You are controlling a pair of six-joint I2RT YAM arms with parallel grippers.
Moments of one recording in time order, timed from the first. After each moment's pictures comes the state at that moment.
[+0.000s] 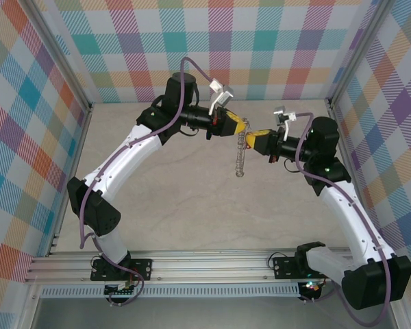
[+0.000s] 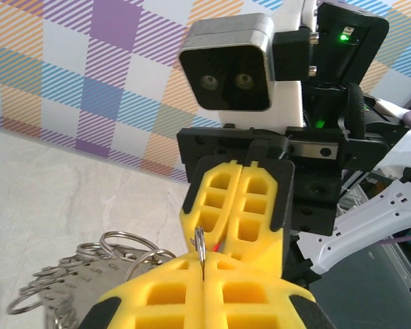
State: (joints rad) left arm -0.62 1.75 1.87 -0.47 0.98 -0.05; right arm 0.22 1.05 1.00 -0.07 -0.99 0.38
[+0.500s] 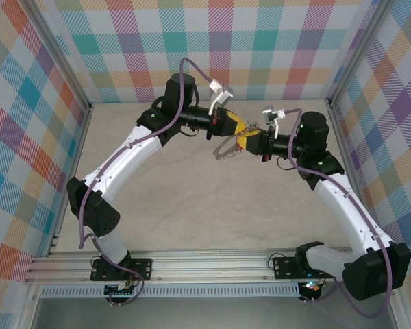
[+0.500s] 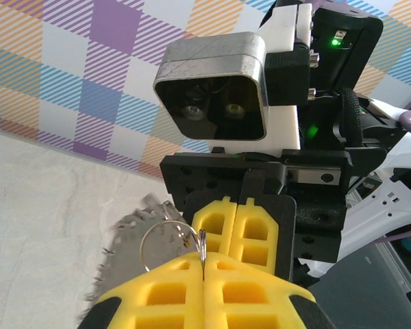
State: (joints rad) left arm -0.62 1.74 1.84 -0.42 0.99 -0.09; right arm 0.30 1.13 1.05 -0.10 -0.99 0.36
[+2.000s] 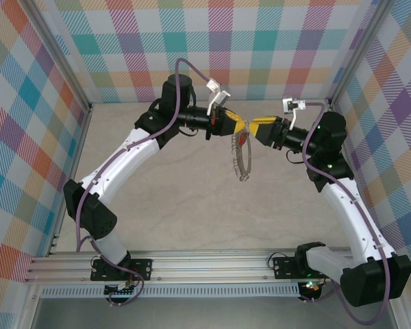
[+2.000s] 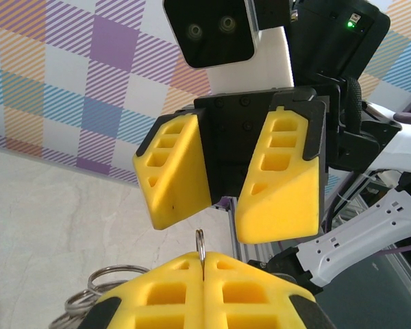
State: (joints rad) left arm -0.62 1.71 1.79 -0.34 0.99 -0.11; right arm 0.19 1.08 1.05 0.07 -0.94 0.57
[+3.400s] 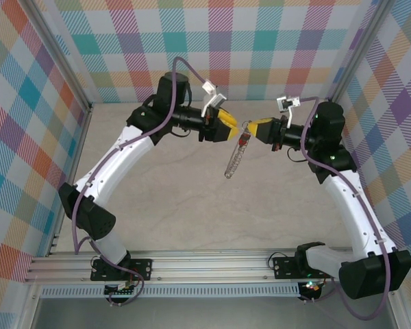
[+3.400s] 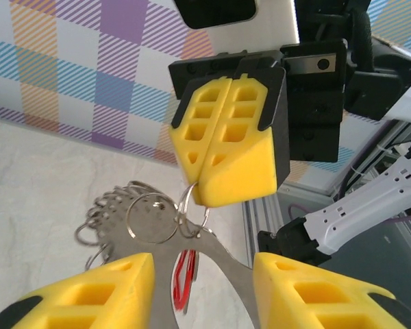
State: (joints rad) left arm -0.58 1.69 1.88 -0.62 0.96 0.08; right arm 0.19 1.14 1.19 -0.22 -1.01 0.36
